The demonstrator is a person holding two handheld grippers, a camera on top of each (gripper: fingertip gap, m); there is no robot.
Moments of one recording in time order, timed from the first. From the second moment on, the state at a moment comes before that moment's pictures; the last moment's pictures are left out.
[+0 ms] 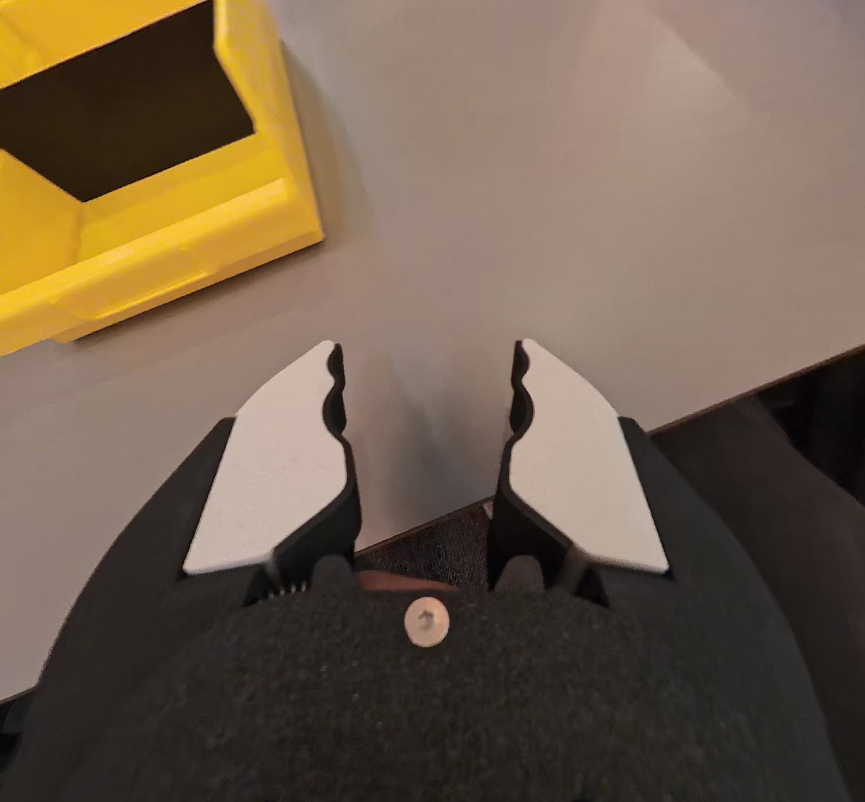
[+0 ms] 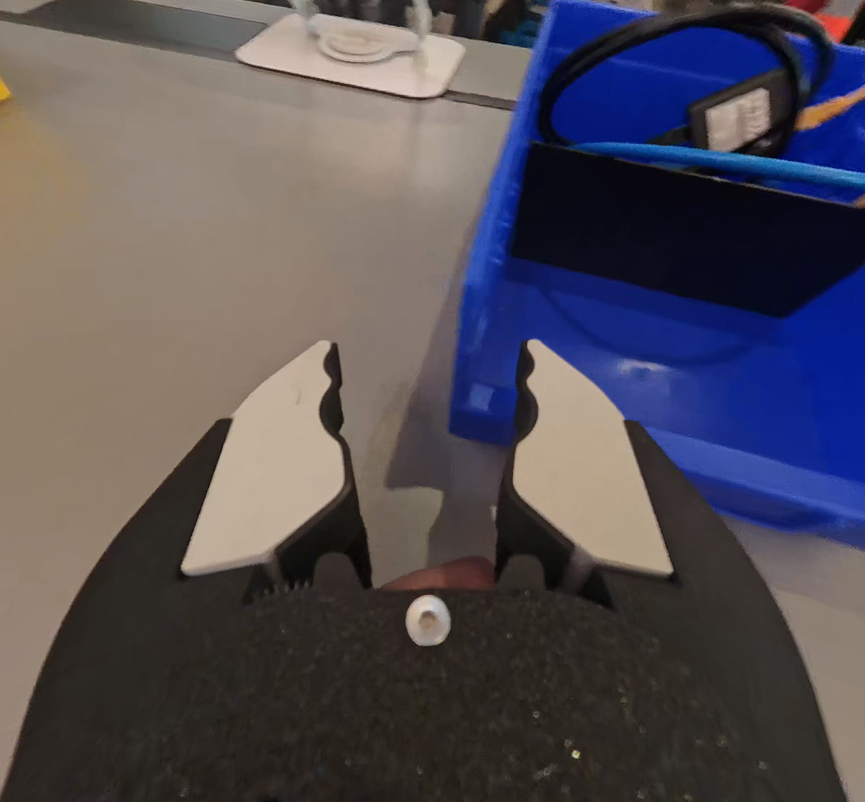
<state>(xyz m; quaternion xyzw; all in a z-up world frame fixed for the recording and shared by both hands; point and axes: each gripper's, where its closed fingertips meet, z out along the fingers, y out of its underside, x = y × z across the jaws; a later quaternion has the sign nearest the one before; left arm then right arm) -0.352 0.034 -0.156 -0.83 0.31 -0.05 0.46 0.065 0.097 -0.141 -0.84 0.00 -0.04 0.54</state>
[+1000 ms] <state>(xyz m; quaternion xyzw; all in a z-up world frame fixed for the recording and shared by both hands) 0.039 0.134 -0.125 -0.81 0.31 -0.18 0.45 0.203 0.040 -0.144 -0.84 0.19 -0.03 0.51</state>
